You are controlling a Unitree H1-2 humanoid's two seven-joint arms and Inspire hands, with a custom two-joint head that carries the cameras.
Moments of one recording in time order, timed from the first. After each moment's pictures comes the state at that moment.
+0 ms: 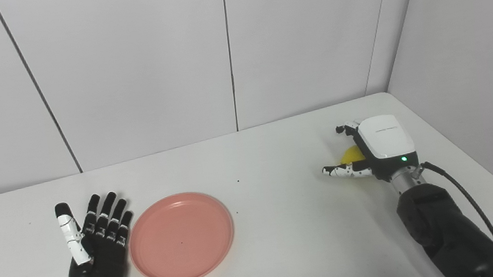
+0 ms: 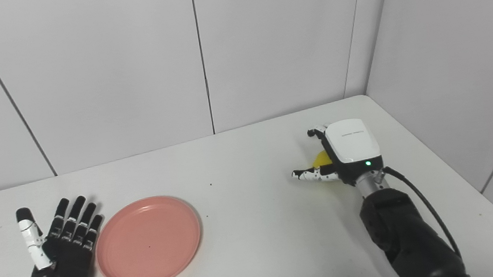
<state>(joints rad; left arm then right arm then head) -0.33 -0.08 0.22 0.13 -0.58 0.38 -0.05 -0.27 -0.51 0.06 0.15 -1.01 0.15 -0.14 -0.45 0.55</state>
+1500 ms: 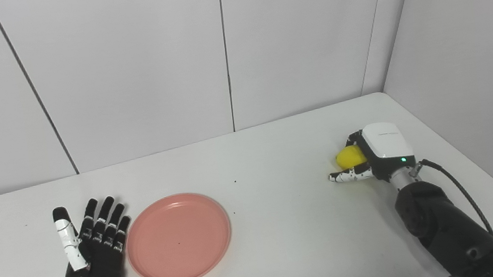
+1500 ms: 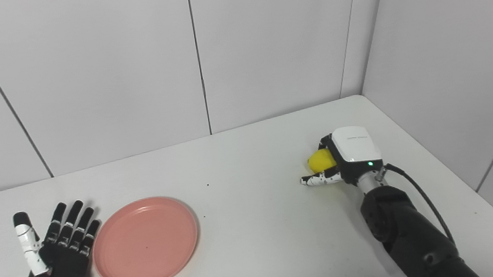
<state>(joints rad) -0.31 -0.08 0.21 0.10 -0.58 0.40 -0.04 -0.35 -0.56 0.14 0.38 -0.81 0.15 -0.22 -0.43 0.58</state>
